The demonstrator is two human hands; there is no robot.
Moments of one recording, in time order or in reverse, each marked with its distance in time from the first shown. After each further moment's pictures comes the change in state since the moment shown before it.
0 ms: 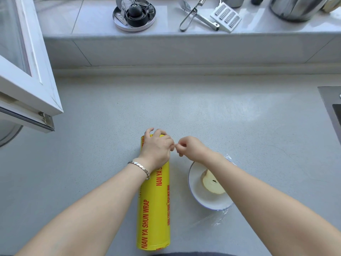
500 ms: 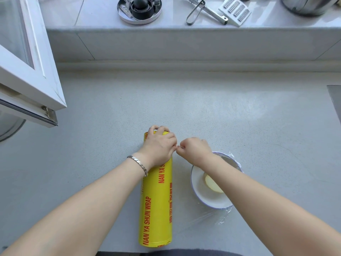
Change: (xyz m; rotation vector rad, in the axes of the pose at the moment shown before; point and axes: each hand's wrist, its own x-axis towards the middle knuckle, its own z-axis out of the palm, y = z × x) left_hand -0.001 -0.006 -0.011 0.156 -0.208 0.109; right_hand -0.004 -0.003 0.013 -0.424 0.077 -0.003
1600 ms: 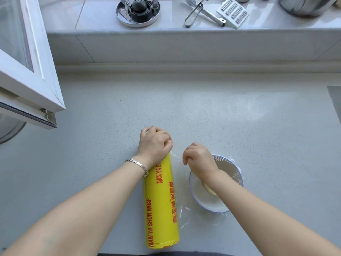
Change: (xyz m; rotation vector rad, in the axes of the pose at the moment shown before) left_hand 0.000 0.000 0.007 -0.313 0.311 -0.260; right_hand -0.022 0.023 0.024 0.324 0.346 -0.303
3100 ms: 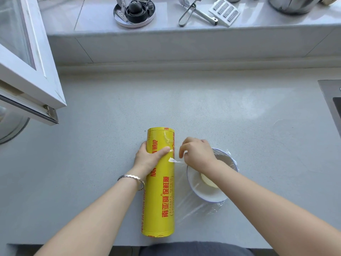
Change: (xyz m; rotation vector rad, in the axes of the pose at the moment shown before) left_hand -0.046 0.007 0.006 -0.755 -0.141 -0.798; right_hand -0.001 -0.014 -0.017 -0.296 -0.280 0.167
